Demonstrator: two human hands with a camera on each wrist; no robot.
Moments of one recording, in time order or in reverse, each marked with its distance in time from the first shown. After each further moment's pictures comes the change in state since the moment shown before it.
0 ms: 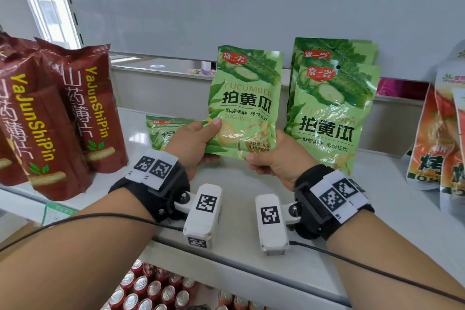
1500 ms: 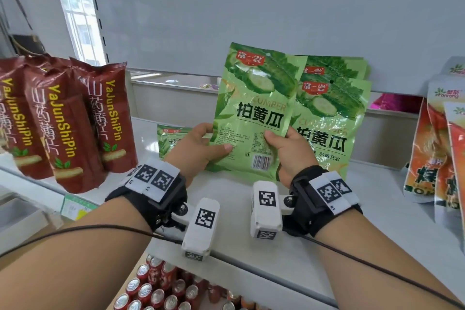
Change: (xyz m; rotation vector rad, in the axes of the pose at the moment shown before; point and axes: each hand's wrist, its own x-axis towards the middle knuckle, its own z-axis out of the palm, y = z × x) left_hand -0.027 0.009 0.003 0.156 -0.099 0.106; right_hand 0.001 -0.012 -0.013 0.372 0.159 -0.126
